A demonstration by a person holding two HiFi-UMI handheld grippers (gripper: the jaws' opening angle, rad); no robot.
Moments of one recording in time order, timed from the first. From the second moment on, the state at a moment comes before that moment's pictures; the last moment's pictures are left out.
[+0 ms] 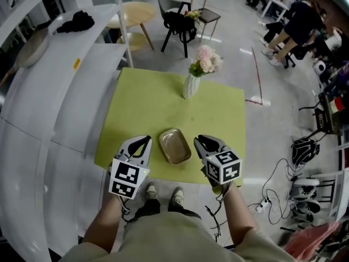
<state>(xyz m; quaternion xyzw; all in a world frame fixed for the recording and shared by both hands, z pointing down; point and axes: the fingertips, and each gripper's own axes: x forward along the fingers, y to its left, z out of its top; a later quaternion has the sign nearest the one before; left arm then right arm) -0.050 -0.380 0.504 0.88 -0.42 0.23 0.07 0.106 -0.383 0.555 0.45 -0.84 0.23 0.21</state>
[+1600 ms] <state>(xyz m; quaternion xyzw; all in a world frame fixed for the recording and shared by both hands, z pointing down) -0.067 -0.378 0.518 0.86 -0.43 0.25 0.10 0.130 -0.396 0.572 0.48 -0.81 0.28 0.17</state>
